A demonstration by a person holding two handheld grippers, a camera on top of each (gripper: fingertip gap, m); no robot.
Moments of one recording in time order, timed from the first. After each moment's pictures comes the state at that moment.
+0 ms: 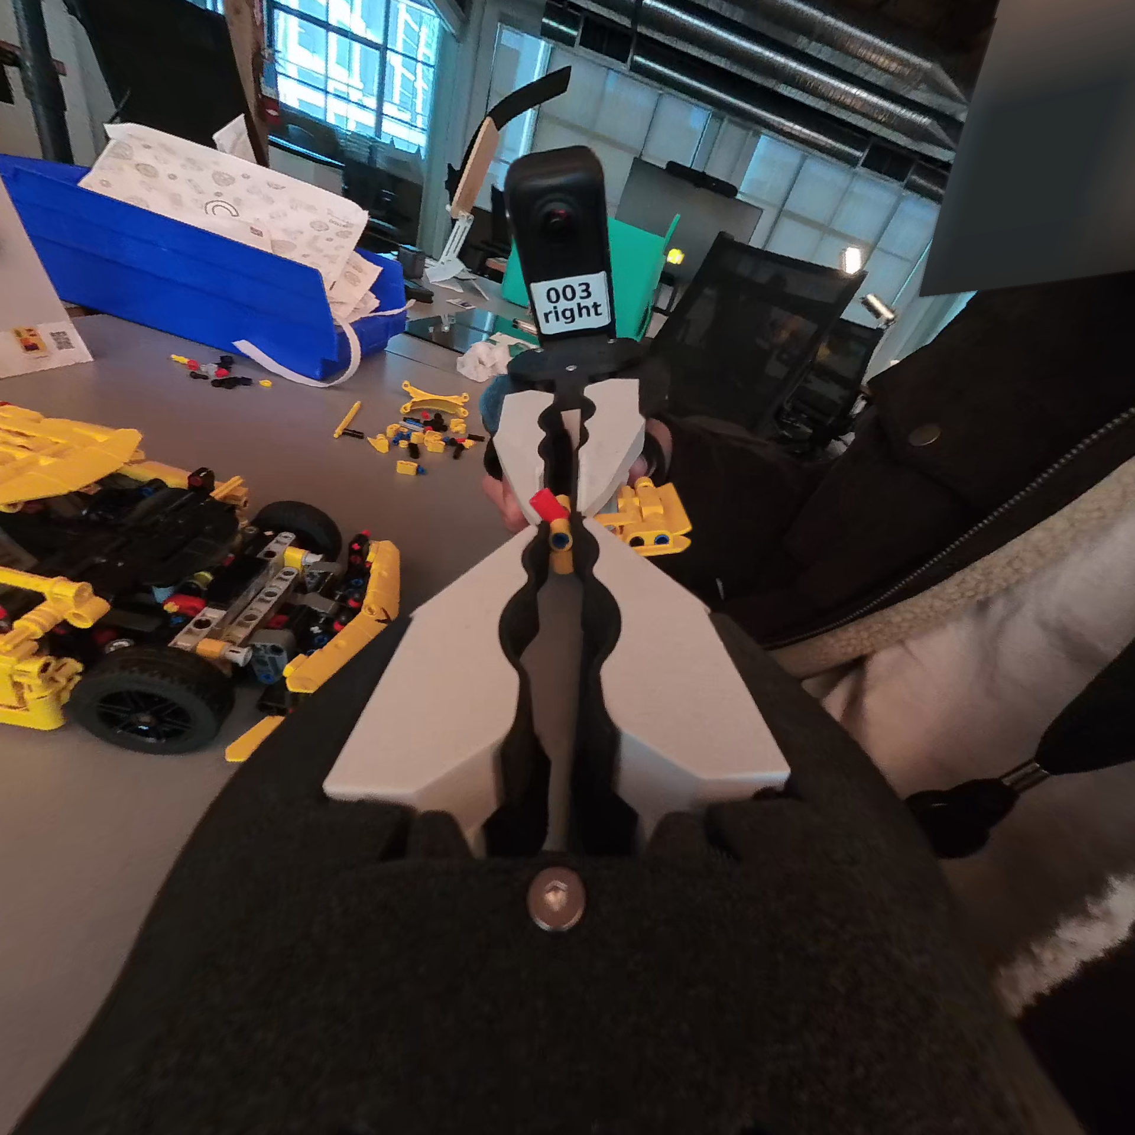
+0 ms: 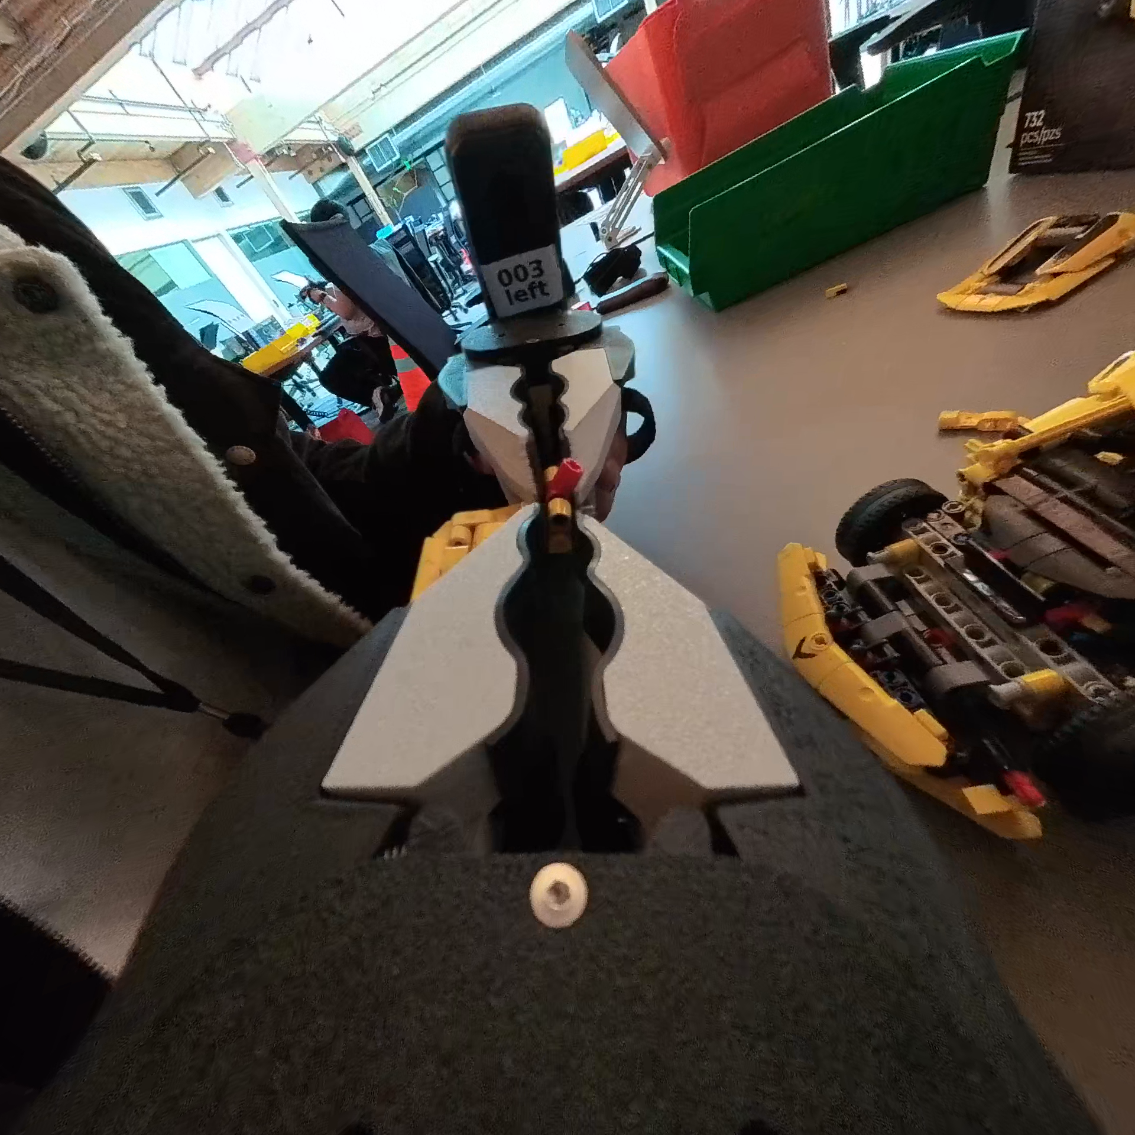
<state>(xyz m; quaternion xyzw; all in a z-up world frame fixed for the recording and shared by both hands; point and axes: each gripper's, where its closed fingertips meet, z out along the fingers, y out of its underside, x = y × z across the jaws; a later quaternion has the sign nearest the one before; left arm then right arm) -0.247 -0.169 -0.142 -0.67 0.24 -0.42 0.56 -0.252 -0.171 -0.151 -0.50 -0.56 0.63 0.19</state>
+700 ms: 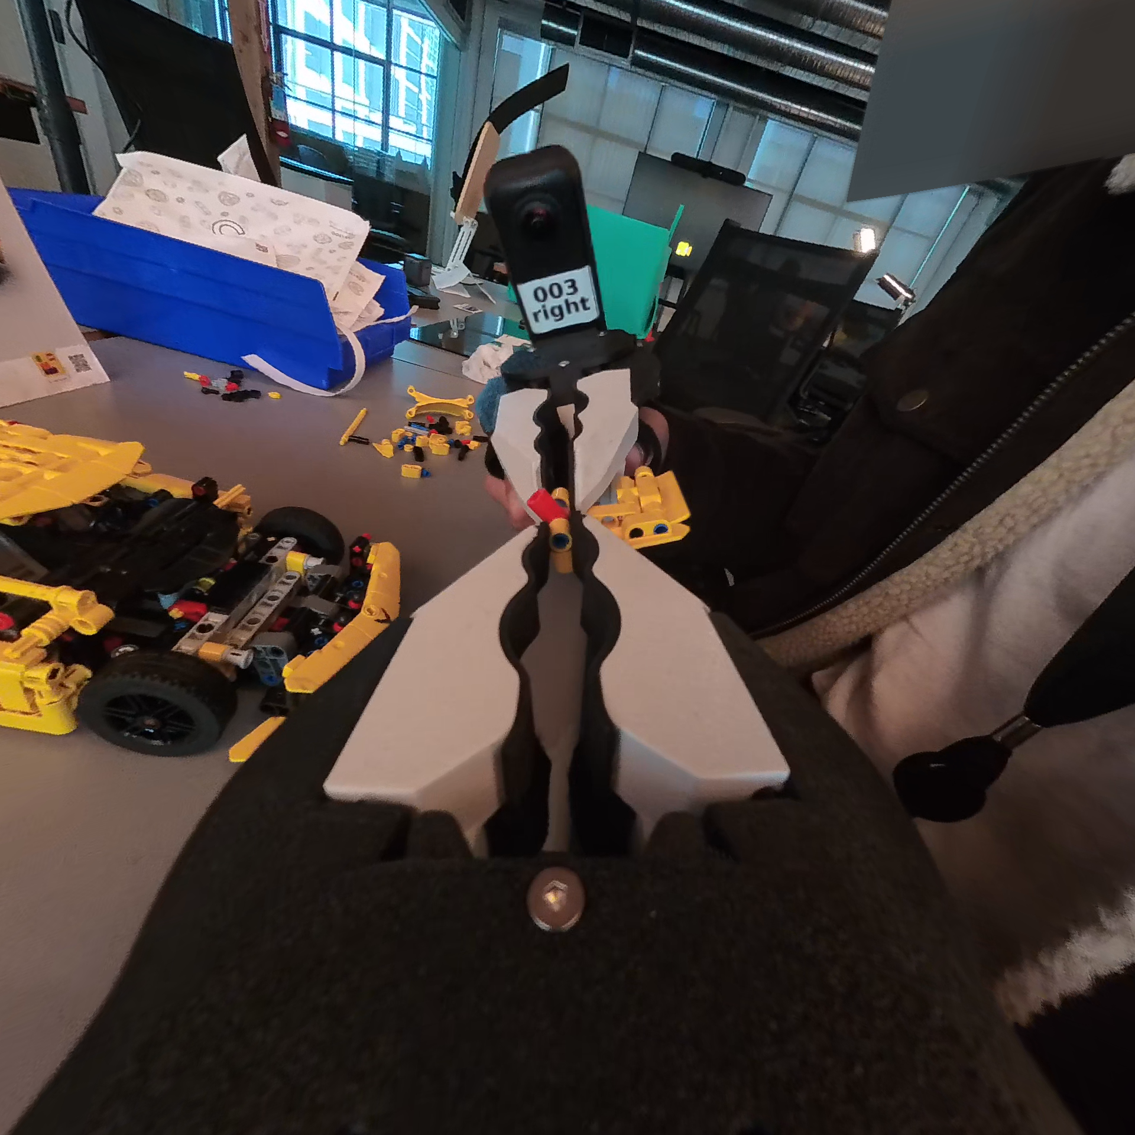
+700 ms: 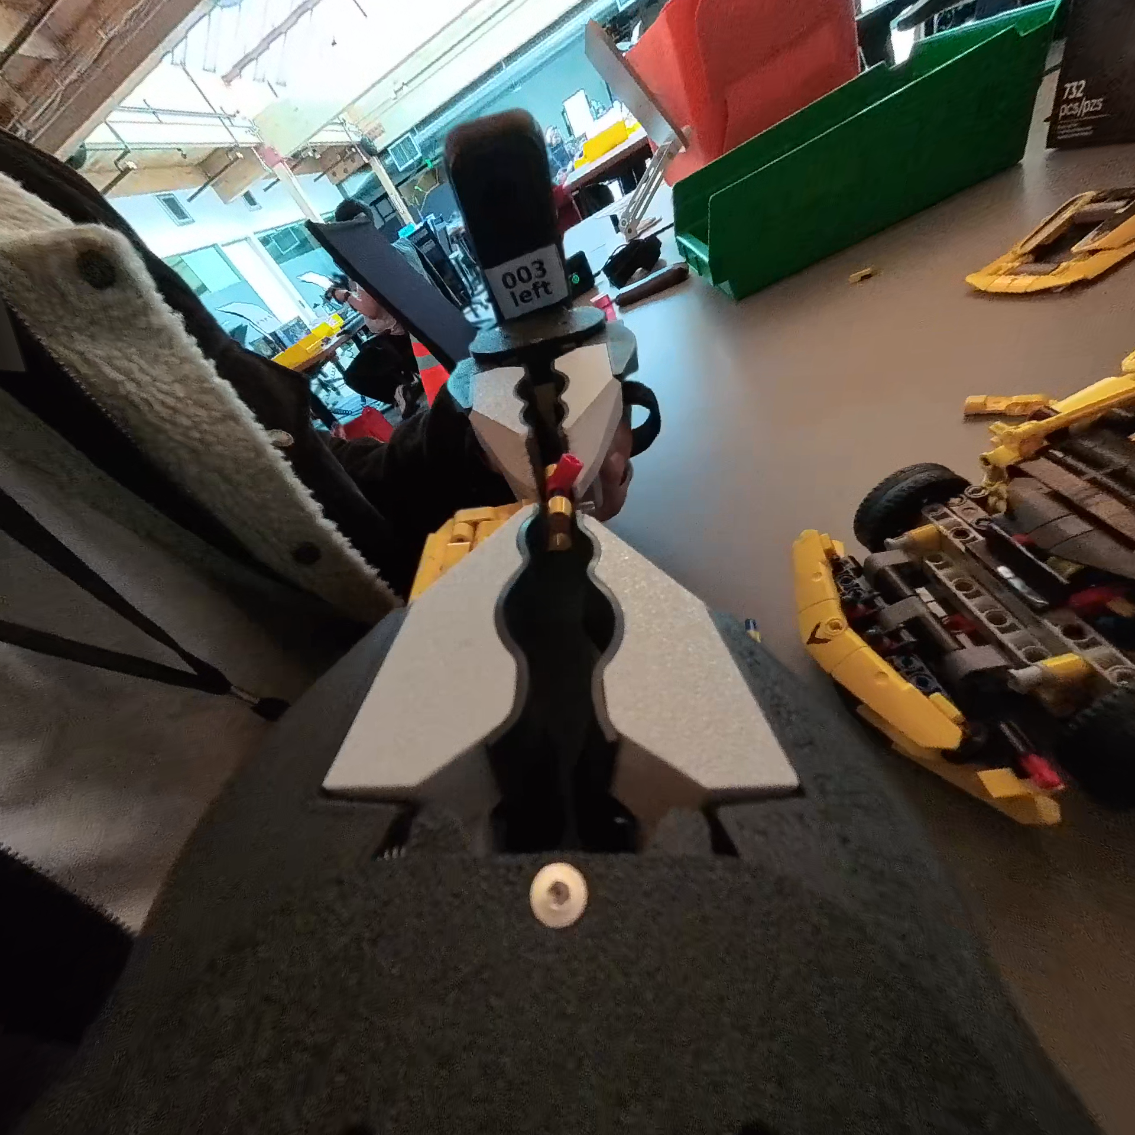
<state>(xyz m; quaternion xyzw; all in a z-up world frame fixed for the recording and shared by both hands) -0.243 -0.174 -0.143 -0.67 0.26 -0.40 0.57 -0.244 -0.172 -0.151 -0.49 -0.56 0.64 0.17</state>
